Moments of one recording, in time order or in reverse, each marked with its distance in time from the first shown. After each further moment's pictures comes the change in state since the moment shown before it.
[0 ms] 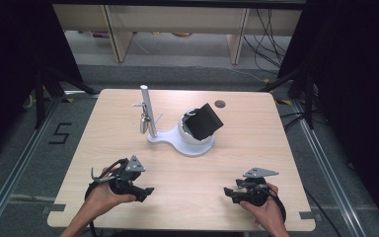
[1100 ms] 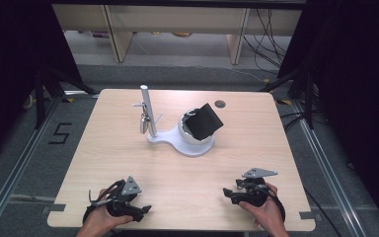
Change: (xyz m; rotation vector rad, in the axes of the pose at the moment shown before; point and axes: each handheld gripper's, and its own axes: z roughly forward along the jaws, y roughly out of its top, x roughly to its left) left arm -0.022 -0.052 0.022 -0.036 0.007 -0.046; right arm 0.001 0.000 0.002 0.007 -0.005 -0.012
